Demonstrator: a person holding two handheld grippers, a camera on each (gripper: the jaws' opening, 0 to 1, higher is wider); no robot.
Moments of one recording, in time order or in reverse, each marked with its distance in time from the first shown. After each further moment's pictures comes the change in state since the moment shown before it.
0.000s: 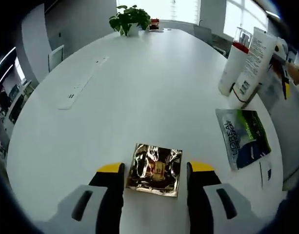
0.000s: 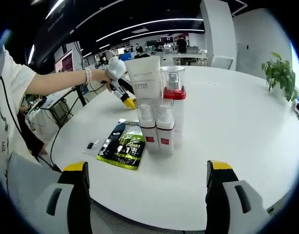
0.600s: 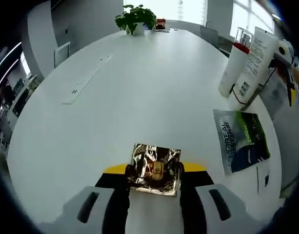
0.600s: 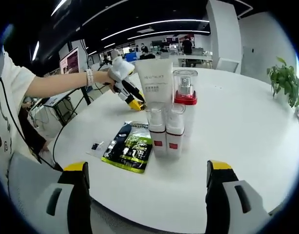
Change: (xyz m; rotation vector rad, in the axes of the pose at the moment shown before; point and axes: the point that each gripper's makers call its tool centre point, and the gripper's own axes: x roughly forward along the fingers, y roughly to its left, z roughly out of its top) left arm -0.004 -0.009 -0.009 -0.044 0.010 0.047; right arm 0.003 0.013 0.008 -0.039 -0.005 0.030
